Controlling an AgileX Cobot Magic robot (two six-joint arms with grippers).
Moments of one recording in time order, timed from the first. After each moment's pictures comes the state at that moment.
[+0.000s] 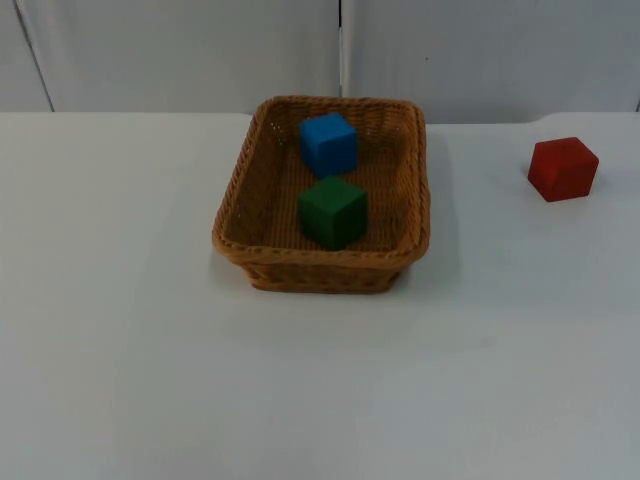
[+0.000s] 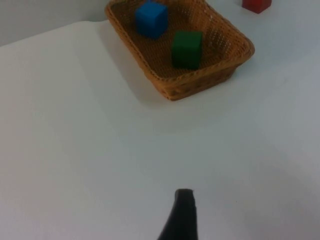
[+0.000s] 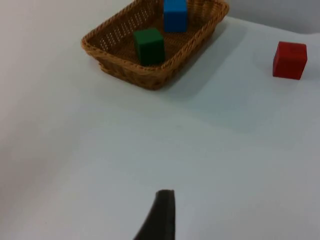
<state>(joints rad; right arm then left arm) 0.43 0.00 -0.52 0.06 1.08 -0.08 -0.53 0.00 -0.50 0.00 1.09 0.00</state>
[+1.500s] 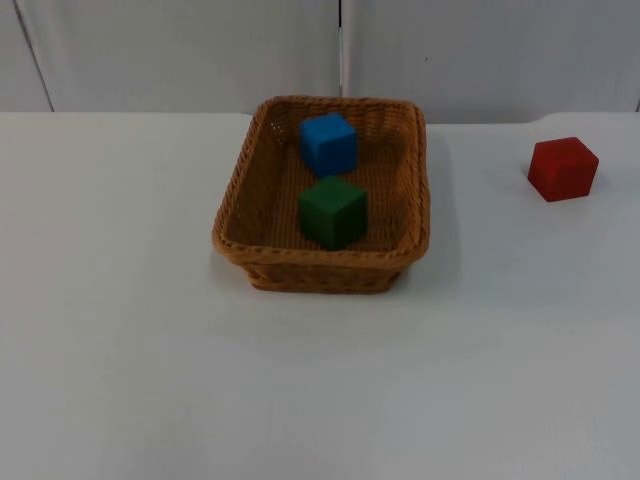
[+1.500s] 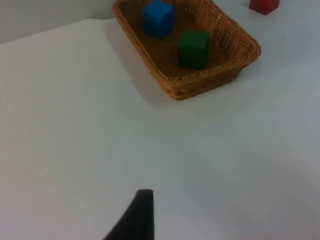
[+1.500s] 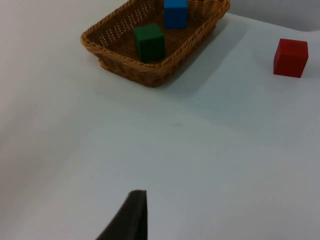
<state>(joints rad) 0.43 0.00 -0.51 0.06 1.08 -0.09 -0.53 0.00 -0.50 0.02 1.09 -0.03</state>
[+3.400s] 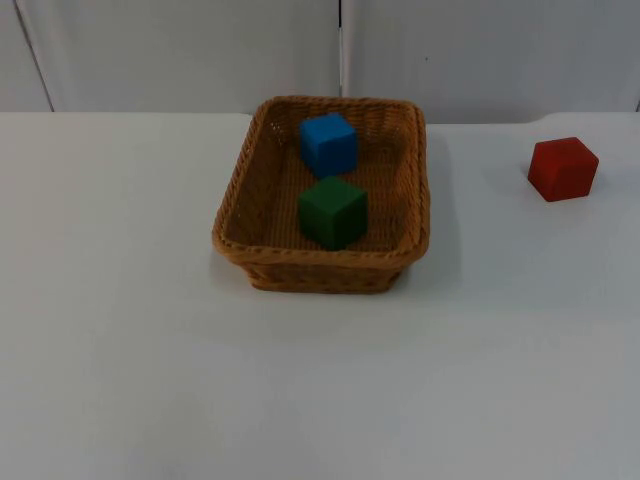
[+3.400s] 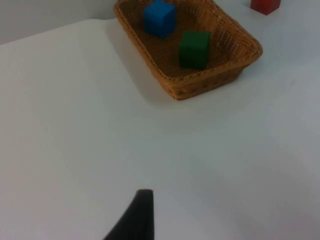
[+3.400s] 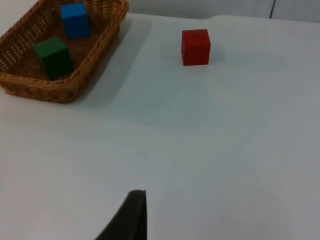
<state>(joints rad) 0.11 0.00 -0.51 0.06 1.08 -0.08 -0.53 0.00 -0.50 0.03 1.09 -0.03</state>
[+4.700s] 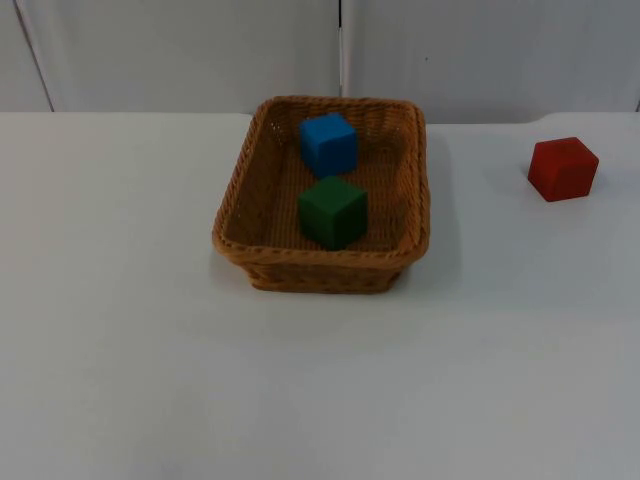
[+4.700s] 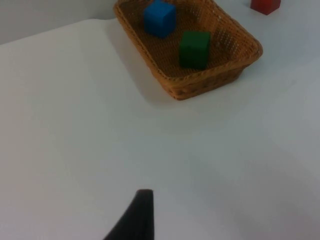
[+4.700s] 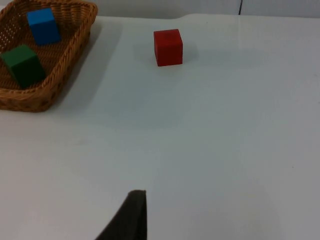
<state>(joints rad) 0.03 0.00 -0.51 0.06 1.08 -0.08 -0.52 0.00 -0.50 0.03 1.09 -0.03</state>
